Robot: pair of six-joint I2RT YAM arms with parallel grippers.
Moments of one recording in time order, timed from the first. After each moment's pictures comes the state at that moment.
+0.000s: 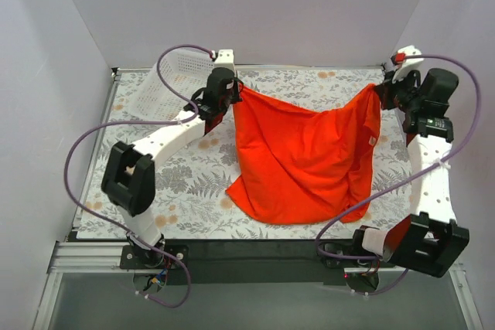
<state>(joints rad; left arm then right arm) -0.57 1.72 1.39 0.02 -0.36 -0.29 -0.25 1.20 1.25 -0.32 -0.58 -0.29</state>
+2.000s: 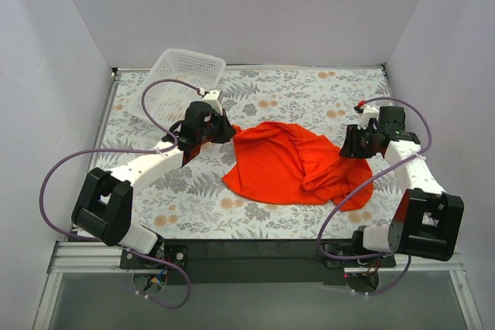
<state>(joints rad) -0.51 1.48 0.92 0.05 0.12 -0.43 -0.13 1.30 0.89 -0.58 -0.43 -0.16</state>
